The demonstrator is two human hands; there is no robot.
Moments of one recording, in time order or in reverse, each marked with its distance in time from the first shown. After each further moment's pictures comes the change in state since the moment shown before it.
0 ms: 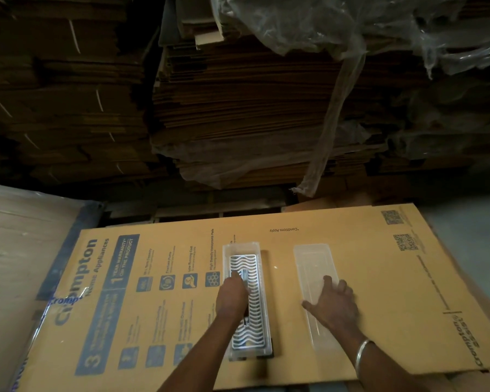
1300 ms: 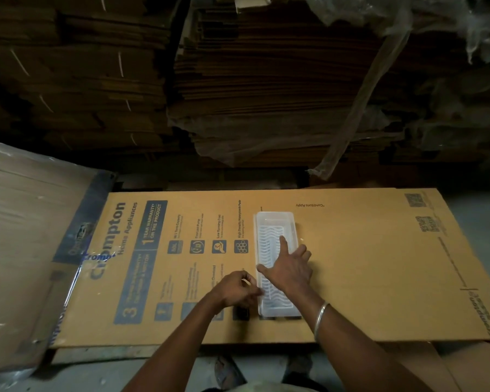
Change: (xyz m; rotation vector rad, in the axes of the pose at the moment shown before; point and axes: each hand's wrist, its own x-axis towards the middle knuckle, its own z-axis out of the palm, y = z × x) left_hand -0.044 -0.117 -0.031 -0.669 -0.586 -0.029; right_hand -0.086 -0.179 0.008 -0.013 -0.072 -0.113
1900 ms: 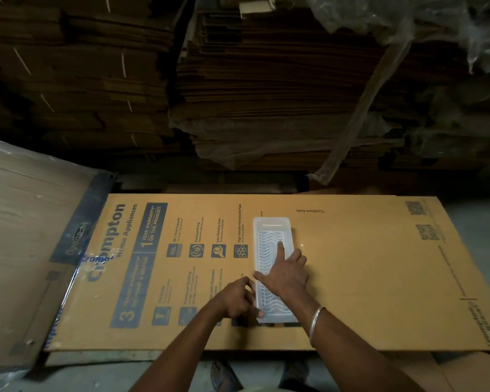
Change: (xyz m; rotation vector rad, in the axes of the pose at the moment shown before) left_hand -0.004 -0.001 0.000 0.208 -0.091 -0.005; right_hand 0.008 -0.003 0.009 -0.056 -0.007 -0.034
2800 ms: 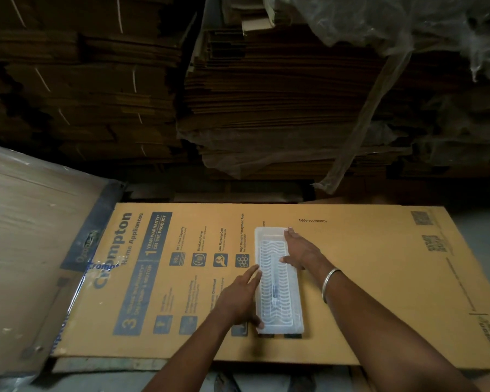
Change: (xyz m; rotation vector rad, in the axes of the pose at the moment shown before) left_hand 0.001 0.028 0.007 0.761 0.265 0.193; right_hand 0.095 0.032 -0.049 -0.077 -0.170 -0.336
